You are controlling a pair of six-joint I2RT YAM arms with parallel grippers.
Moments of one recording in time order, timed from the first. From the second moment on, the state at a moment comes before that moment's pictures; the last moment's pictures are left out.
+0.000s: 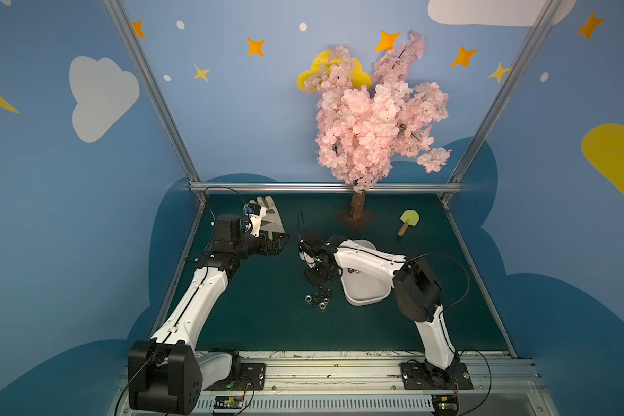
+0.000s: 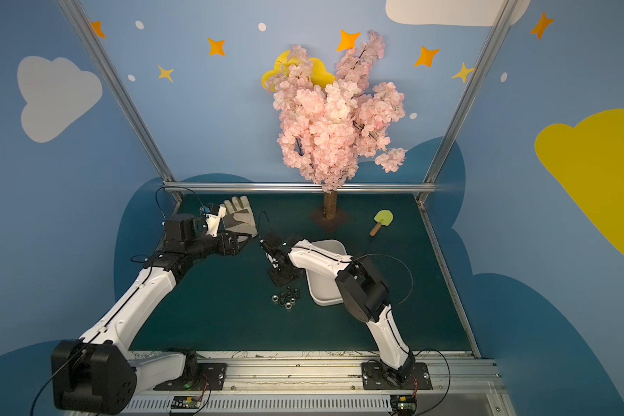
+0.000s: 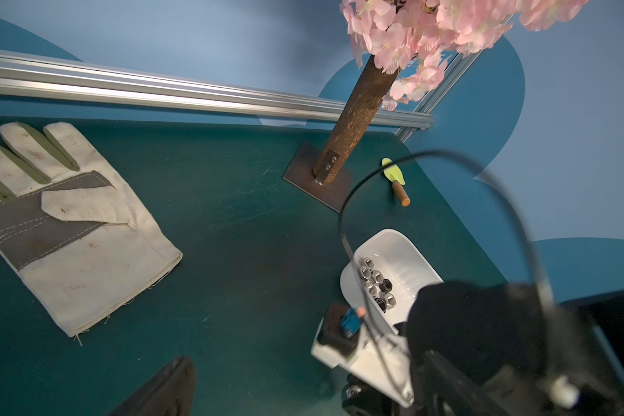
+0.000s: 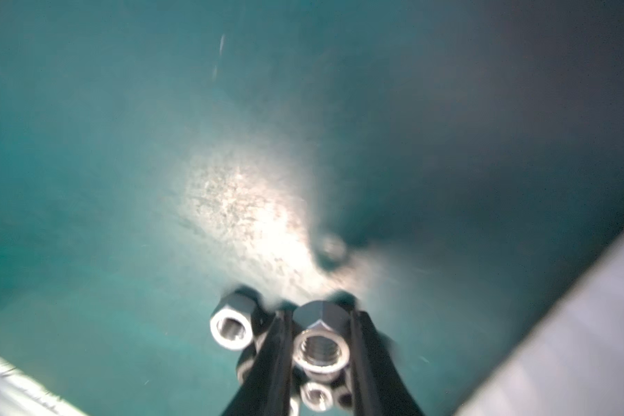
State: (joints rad) left arm -0.08 1.22 0.93 -0.25 0.57 -0.16; right arm 0.89 2.05 1.65 -0.87 -0.07 0.27
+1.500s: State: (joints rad) left arm -0.08 1.22 0.93 -0.24 0.57 -0.16; right arm 0.54 2.02 1.50 -0.93 0.04 0.24
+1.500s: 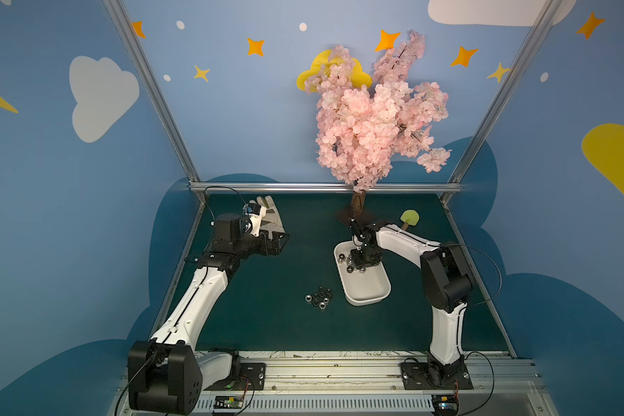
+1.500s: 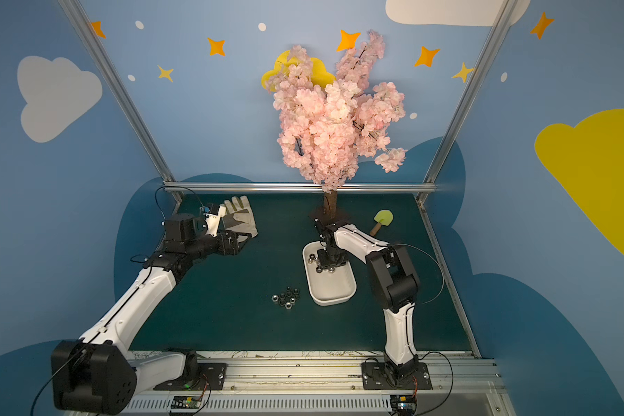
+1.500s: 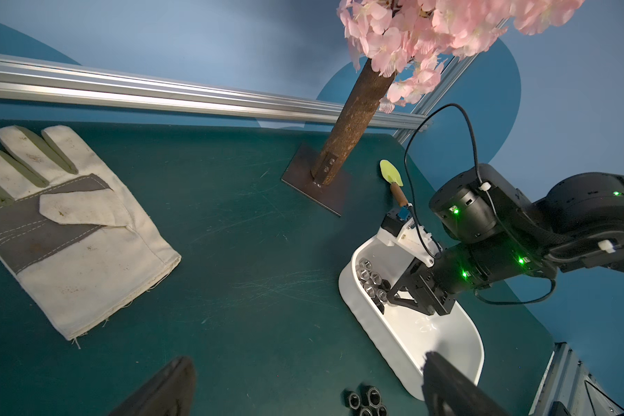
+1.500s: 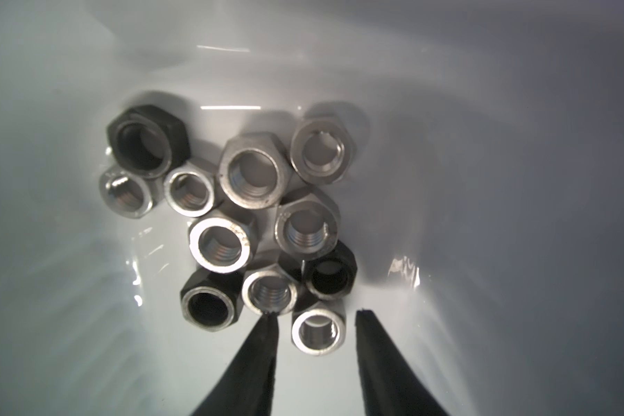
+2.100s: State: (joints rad) left arm -0.08 1.22 0.93 -0.24 0.57 -0.16; right arm 0.81 1.82 1.58 -0.96 -0.01 0.24
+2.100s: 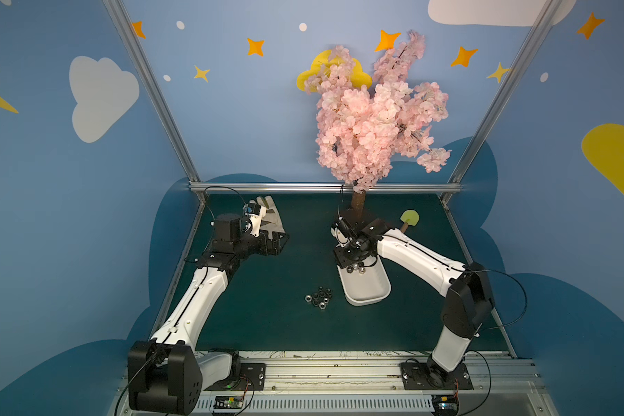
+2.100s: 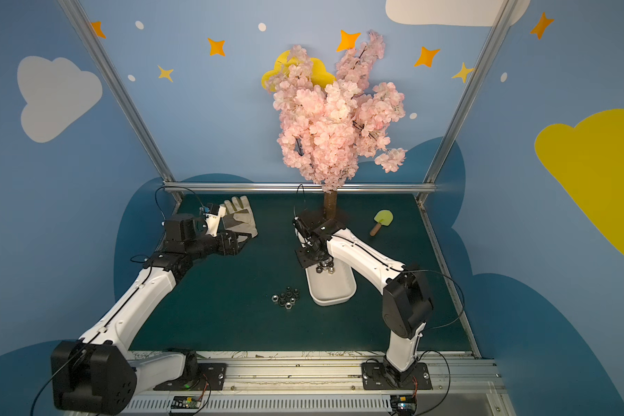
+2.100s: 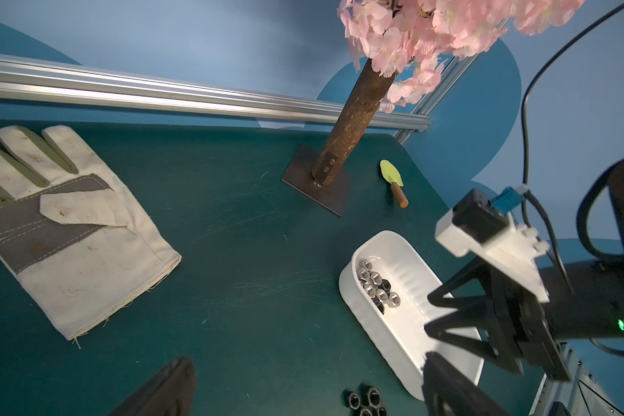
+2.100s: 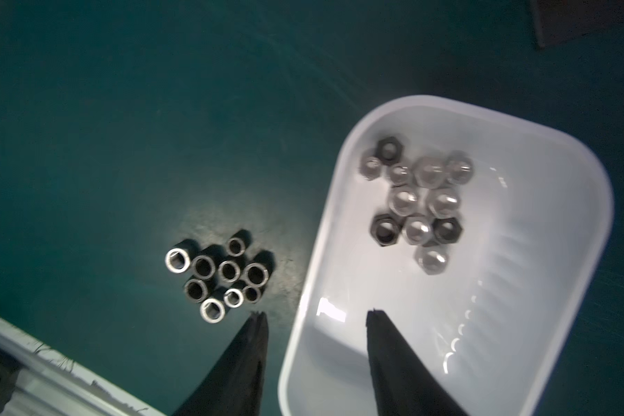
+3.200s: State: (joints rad) left arm -0.08 1.22 0.93 -0.24 0.57 -0.16; right arm 0.95 2.23 1.77 -1.05 -0.05 0.30
